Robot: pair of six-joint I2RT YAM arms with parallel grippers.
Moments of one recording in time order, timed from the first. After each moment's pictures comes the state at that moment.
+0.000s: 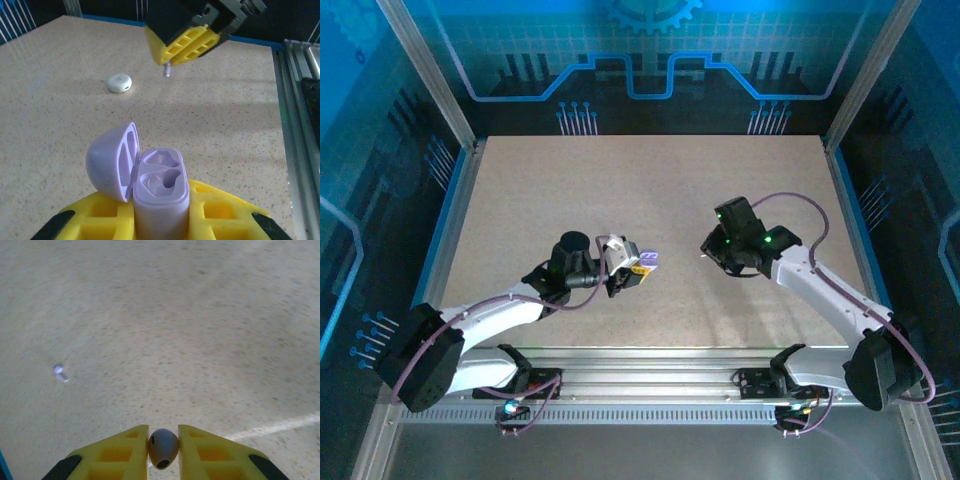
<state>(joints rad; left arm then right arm) -0.60 1.23 0.52 0.34 0.55 0.23 0.51 1.24 0.98 -0.71 0.01 1.11</state>
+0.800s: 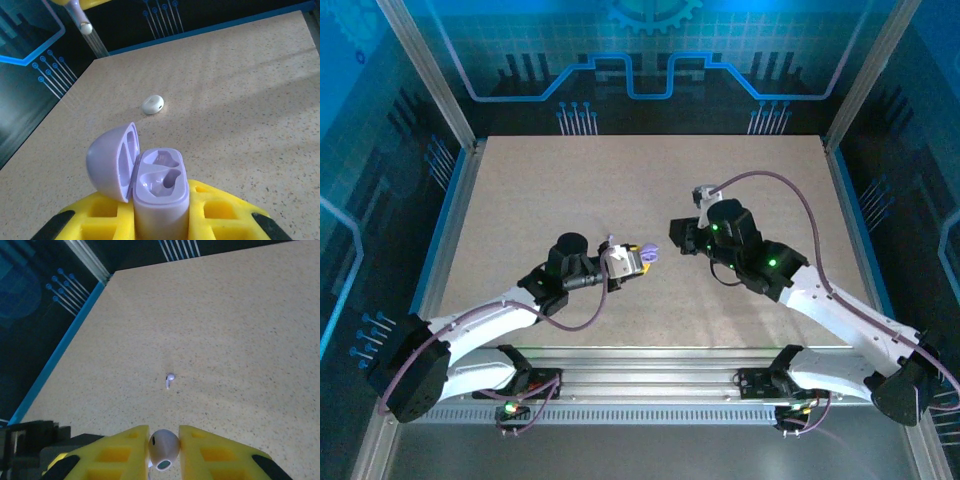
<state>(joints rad) -0.64 1.16 0.53 0.34 0.42 0.52 0.76 1.10 1.00 -0.37 0.10 0.54</state>
